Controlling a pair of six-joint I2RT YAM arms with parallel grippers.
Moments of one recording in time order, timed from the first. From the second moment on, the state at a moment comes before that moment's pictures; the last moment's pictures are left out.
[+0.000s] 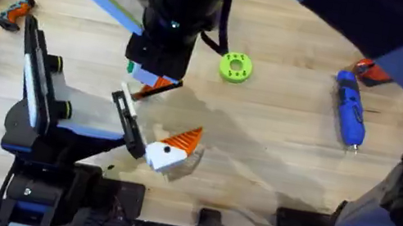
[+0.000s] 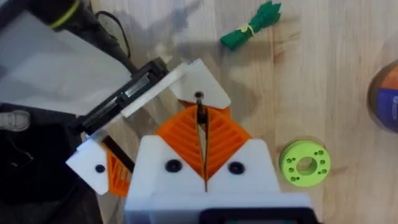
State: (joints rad) left arm -0.01 0.01 0.01 -0.10 1.03 0.01; right arm 1.00 1.95 2.15 -1.41 -0.16 -0.42
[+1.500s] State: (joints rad) left arm -0.01 0.01 0.01 -0.10 1.03 0.00; right arm 1.00 1.99 2.15 -1.40 -0.16 -0.42
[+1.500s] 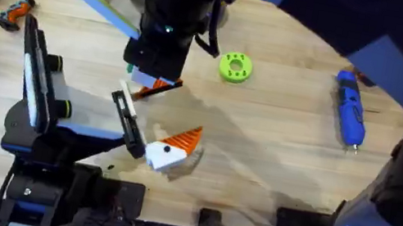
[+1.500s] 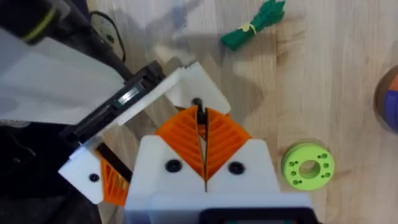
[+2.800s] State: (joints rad) left arm -0.01 0.01 0.01 -0.10 1.03 0.00; right arm 1.00 1.99 2.15 -1.40 -0.17 -0.41
